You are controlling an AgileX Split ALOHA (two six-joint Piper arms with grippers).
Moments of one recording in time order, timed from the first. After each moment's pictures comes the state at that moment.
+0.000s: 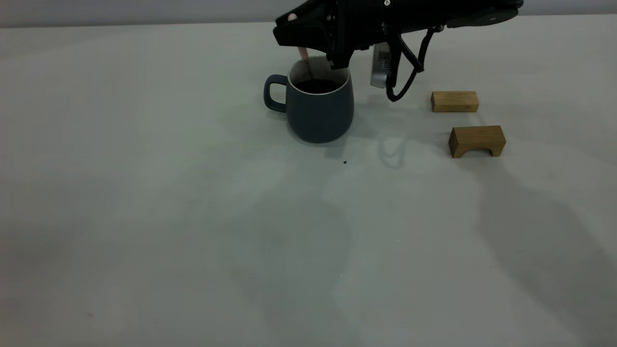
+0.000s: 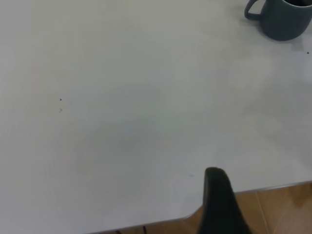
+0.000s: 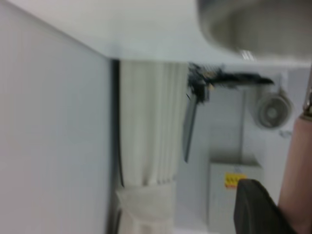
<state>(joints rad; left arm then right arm) 0.02 -0.02 -0.49 -0.13 1.14 0.12 0.27 2.63 -1.74 1.76 0.95 0.59</state>
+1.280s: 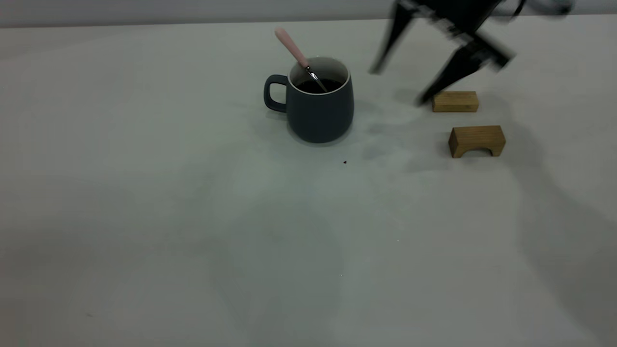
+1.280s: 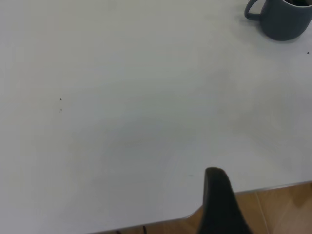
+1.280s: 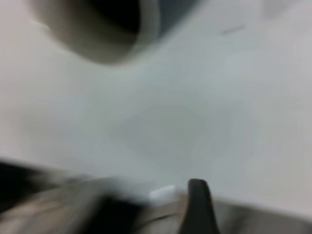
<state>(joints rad) 0.02 -0.02 -0.49 -0.13 1.14 0.12 0.17 2.36 -1.74 0.57 1.18 0.08</state>
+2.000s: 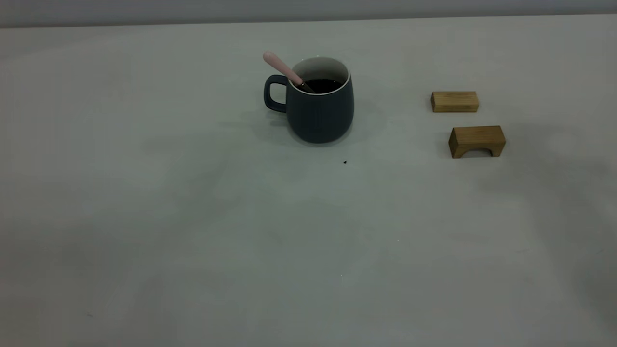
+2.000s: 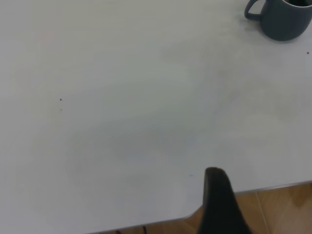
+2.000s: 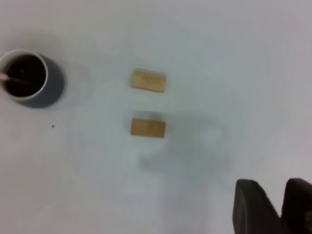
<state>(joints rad) 0.02 -0.02 -0.49 -0.13 1.14 0.12 0.18 1.43 -1.57 -0.07 1.24 0.01</state>
